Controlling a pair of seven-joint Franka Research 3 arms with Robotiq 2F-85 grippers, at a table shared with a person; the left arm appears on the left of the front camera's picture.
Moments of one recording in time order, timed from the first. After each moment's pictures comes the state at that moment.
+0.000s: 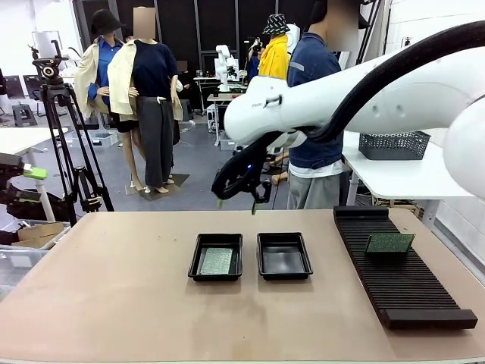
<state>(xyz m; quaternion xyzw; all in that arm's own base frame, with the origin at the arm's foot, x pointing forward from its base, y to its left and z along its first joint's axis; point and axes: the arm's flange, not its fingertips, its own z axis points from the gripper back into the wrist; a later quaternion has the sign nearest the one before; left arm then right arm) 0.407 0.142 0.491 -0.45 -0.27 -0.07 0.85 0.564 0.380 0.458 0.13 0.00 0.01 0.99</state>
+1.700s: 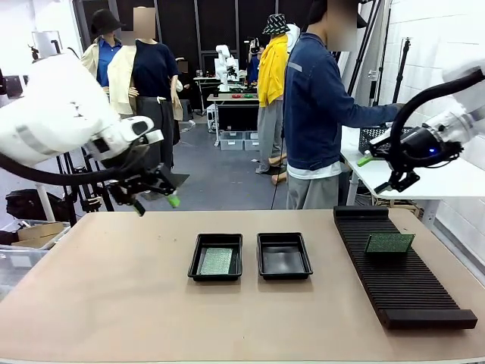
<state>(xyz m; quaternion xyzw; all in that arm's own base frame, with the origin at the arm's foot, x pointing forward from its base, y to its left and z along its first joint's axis) 0.440 -0.178 0.509 -0.17 -0.10 -0.09 0.98 0.554 -0.032 0.478 0.46 0.01 -0.02 0.89</state>
